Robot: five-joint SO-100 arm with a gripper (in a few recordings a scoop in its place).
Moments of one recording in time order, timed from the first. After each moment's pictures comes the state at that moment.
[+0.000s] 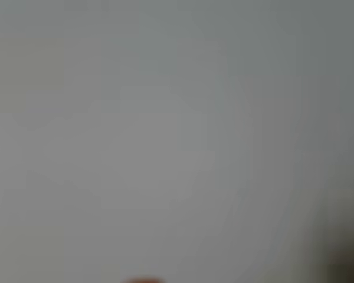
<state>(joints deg) -14.2 183.0 152.8 91.9 79.1</state>
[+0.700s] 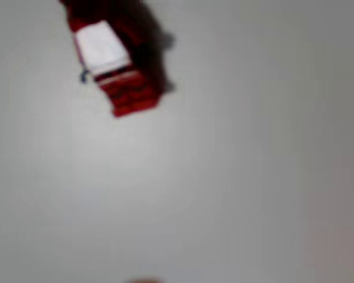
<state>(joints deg) -45.7 162.9 142.4 95.4 154.4</state>
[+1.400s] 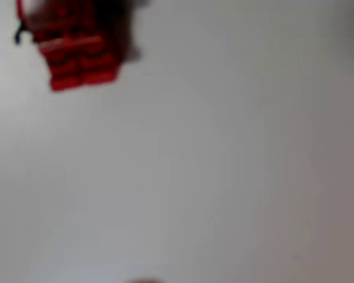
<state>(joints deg) -51.9 145.7 143.2 86.7 148.1</state>
